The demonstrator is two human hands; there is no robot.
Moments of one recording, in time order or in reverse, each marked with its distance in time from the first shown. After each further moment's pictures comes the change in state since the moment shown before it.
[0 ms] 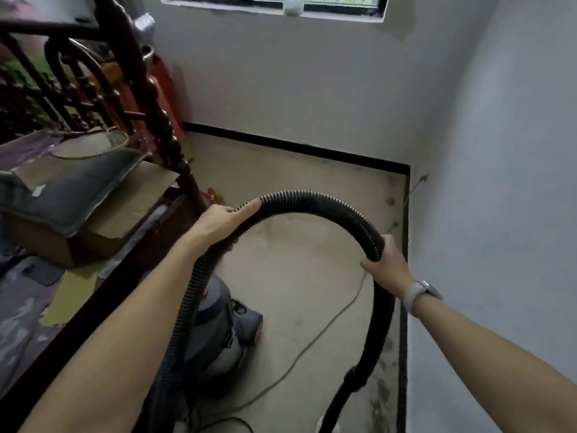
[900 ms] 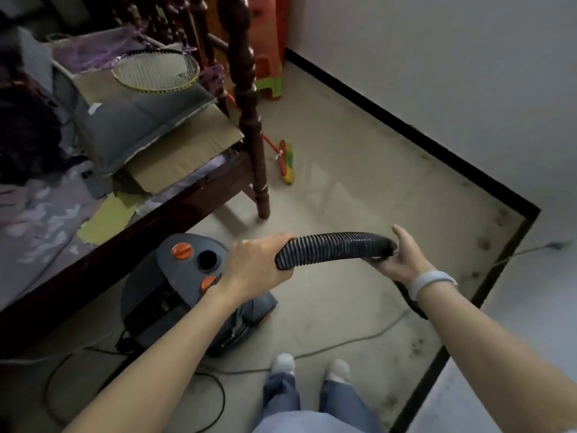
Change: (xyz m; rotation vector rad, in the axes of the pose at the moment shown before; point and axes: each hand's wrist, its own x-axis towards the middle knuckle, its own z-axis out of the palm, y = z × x) left_hand 0.128 -0.055 0.037 0.357 0.456 0.348; right_hand 0.278 -0.103 0.115 0.891 -0.516 0.788
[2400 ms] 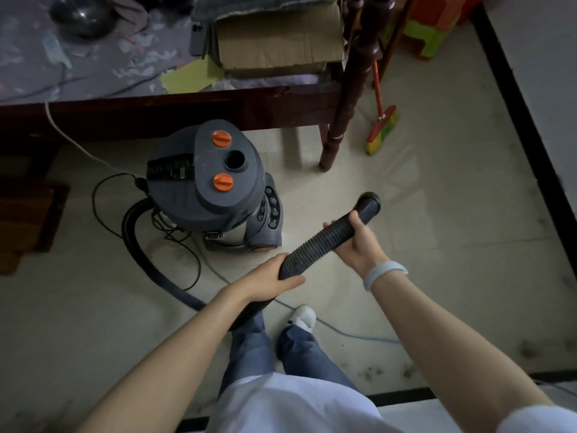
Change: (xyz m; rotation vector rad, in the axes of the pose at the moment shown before) left_hand -0.060 0.072 0.166 -0.661 -0.254 -1.032; right_hand 0.079 0.035 0.023 -0.380 -0.363 0.255
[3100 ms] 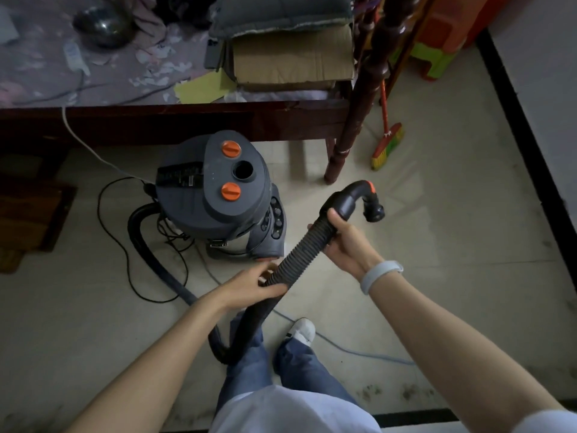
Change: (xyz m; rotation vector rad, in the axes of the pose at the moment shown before) left_hand -0.017 -0.019 -0.027 -0.173 0.026 -0.012; right_hand -0.015 0.003 0.041 -0.256 -0.201 -0.002
